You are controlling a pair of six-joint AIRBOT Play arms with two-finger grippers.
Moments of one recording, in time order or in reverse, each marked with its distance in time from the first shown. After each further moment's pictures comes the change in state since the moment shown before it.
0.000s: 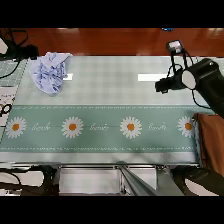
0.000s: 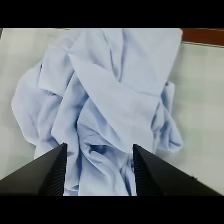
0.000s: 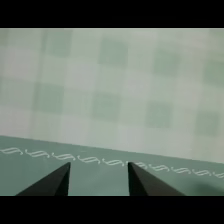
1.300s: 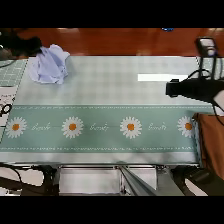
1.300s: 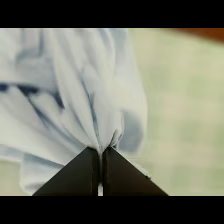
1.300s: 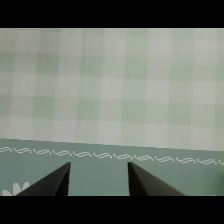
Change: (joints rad) left arm -0.002 -0.031 0.292 -0.359 -0.304 0.034; right arm 0.000 0.371 -0.119 0.106 -0.034 0.103
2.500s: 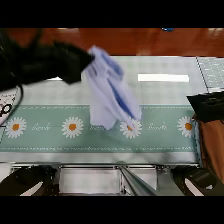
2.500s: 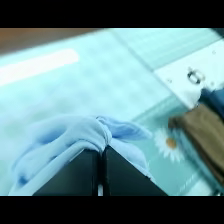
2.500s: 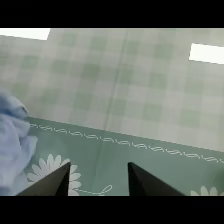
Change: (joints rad) left arm -0.709 0.785 -0.637 -0.066 0.235 -0.065; right arm 0.000 0.331 -0.002 0.142 0.156 -0.169
